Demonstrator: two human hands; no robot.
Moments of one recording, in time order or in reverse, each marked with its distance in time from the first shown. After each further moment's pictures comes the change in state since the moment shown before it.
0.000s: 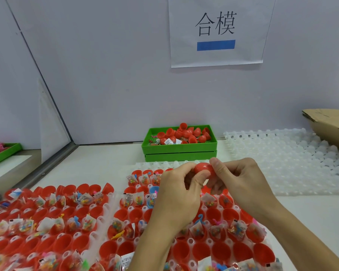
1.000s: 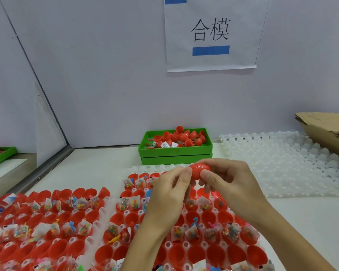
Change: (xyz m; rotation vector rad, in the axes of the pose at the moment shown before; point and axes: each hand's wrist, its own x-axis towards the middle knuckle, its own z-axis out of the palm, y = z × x) left_hand 0.002 -0.005 -0.007 -0.298 -0.090 -0.152; right_hand 0.000 0.003 -0.003 -0.039 -0.054 -0.109
